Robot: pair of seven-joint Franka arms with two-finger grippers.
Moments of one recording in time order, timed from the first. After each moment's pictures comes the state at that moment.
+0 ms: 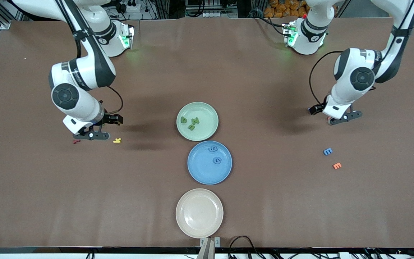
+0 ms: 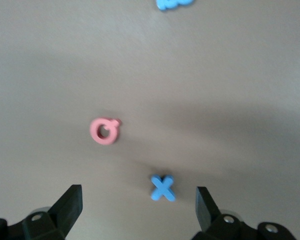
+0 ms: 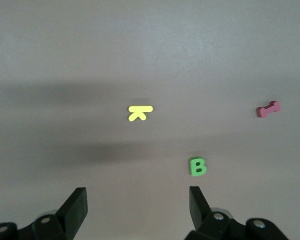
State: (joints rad) left arm 0.32 0.08 -0.39 -2.48 0.22 2.41 -0.49; right arm 0.09 0.19 0.14 -2.11 -0.12 2.13 0.30
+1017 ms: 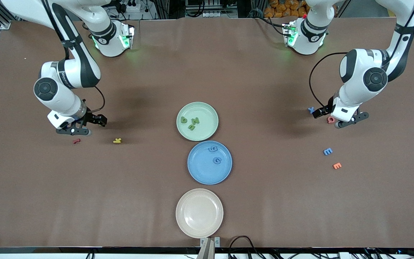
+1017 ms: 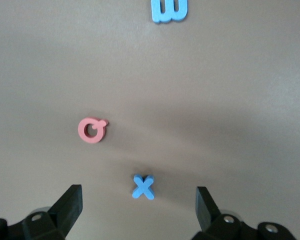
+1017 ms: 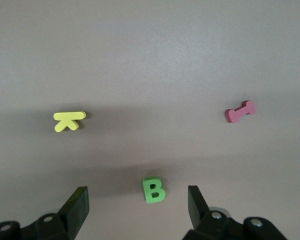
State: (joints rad) left arm 0.28 0.07 -0.33 -2.45 0.09 2.41 -0.47; right arm 0.04 0.16 0.01 -2.38 -0.11 2.49 0.18
